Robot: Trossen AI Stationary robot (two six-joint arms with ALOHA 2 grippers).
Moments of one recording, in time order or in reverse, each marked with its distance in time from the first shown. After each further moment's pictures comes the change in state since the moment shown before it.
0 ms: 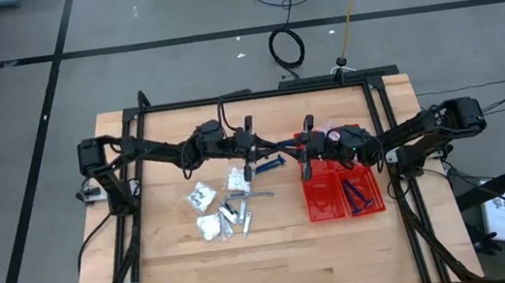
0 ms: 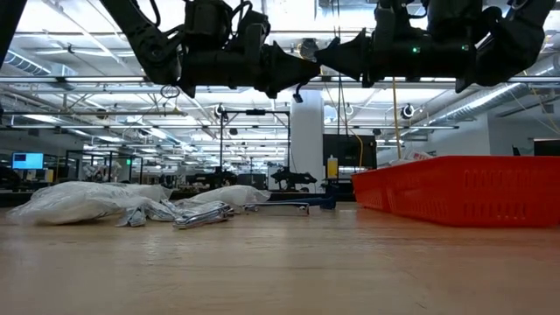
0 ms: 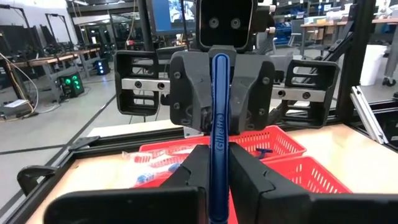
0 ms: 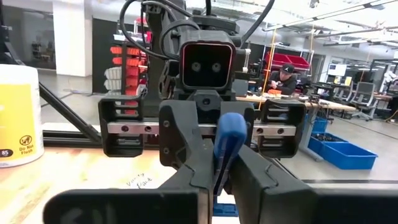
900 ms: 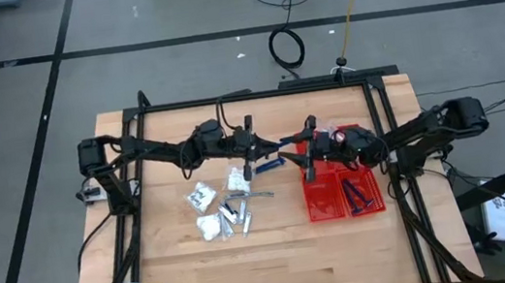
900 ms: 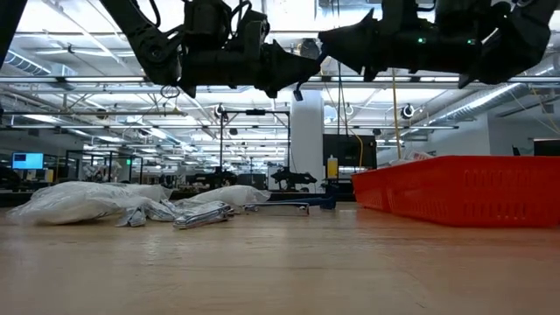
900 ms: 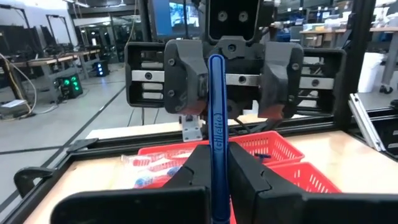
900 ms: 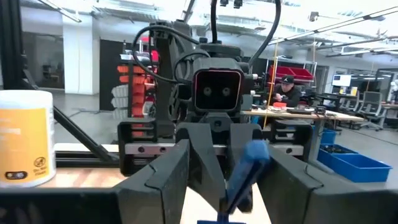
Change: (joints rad) left arm 0.009 0.000 -0.001 0.019 0.007 -0.021; right arm 0.026 -0.015 -0.008 0.061 -0.002 0.026
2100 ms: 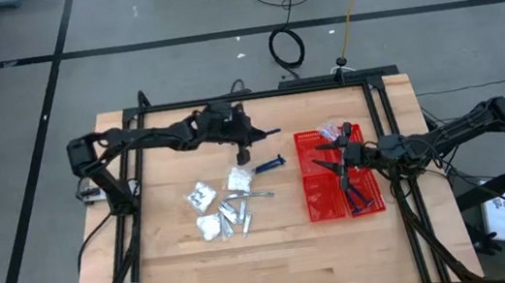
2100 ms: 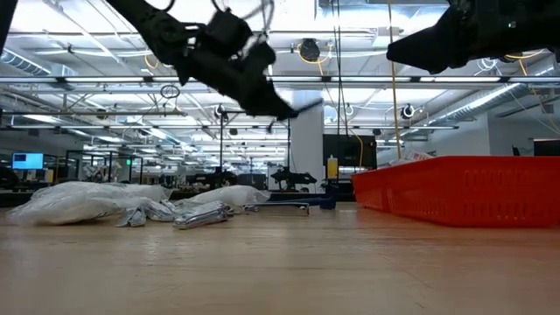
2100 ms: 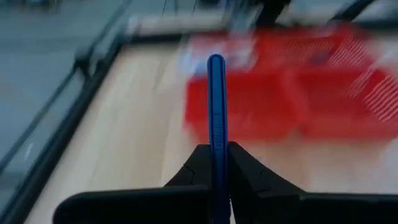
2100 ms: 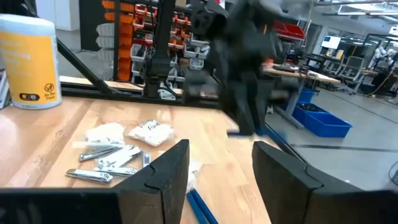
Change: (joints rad) left arm 0.126 -0.076 0.138 -0.665 -0.076 0.143; right arm 0.238 -0.657 -0.153 -0.754 0.321 -0.049
